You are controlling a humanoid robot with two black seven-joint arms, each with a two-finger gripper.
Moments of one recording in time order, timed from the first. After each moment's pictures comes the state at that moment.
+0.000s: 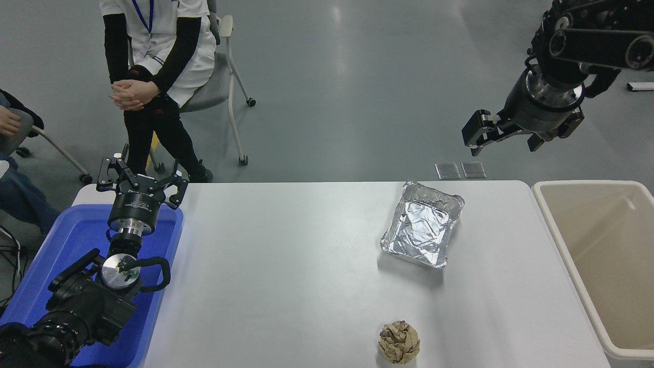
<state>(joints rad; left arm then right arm) -0.65 0.17 -0.93 -0.29 -0.23 -0.69 -0.38 2.06 -0.28 -1.16 1.04 -0.22 0.79 -0.18</state>
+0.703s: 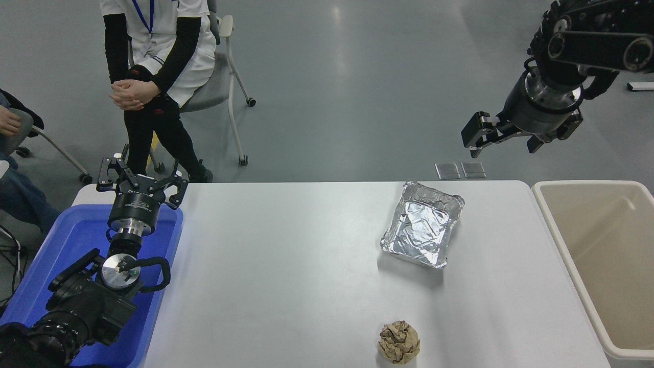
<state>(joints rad) -0.65 0.17 -0.93 -0.29 -0.23 -0.69 -0.38 2.06 -0.28 -1.16 1.04 -0.22 0.79 -0.18</state>
